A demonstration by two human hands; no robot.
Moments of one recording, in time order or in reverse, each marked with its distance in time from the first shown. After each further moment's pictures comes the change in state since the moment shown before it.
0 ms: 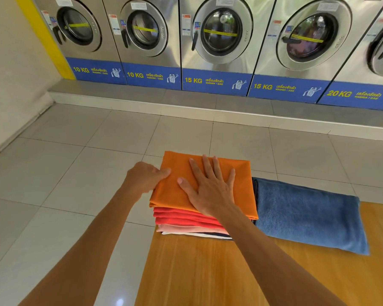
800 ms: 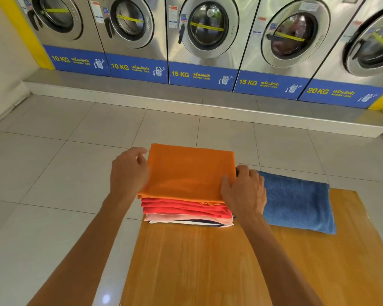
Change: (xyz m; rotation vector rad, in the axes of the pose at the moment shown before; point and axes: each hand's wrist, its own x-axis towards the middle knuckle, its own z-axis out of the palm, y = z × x) left_hand -0.056 0.011 0.002 0.065 0.437 0.321; right_hand -0.068 0.049 -0.053 0.177 0.250 0.517
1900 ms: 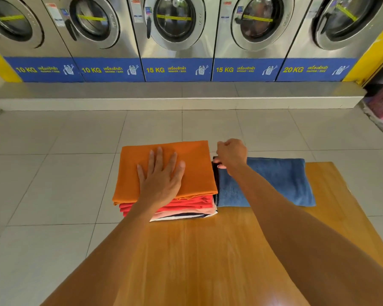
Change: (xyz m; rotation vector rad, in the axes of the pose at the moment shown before) left_hand -0.028 0.035 0.104 0.293 -0.426 0.312; right_hand 0.104 0.034 0.014 0.588 -0.102 0.291
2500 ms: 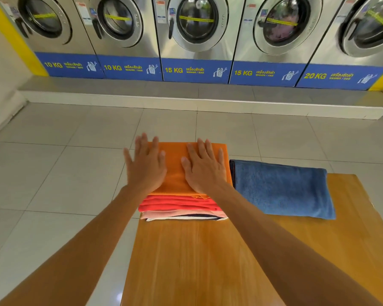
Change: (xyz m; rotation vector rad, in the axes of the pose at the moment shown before) left_hand 0.015 -0.055 -0.041 0.165 0.214 -0.130; right_hand -0.075 -0.017 0.070 -0.822 -0.227 -0.656
